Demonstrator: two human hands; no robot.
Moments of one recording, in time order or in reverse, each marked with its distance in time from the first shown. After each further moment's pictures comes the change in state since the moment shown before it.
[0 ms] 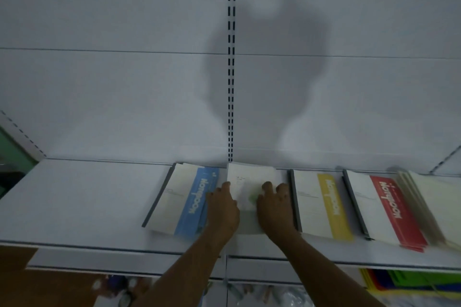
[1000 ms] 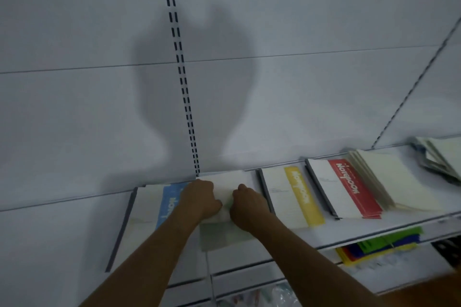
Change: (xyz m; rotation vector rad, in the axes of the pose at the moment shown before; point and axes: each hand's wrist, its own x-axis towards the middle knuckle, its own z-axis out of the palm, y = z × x) left_hand 0.067 0.018 -0.019 0.548 -0.260 0.424; right_hand 0.019 -0.010 -0.019 -0.190 -0.185 -0.097
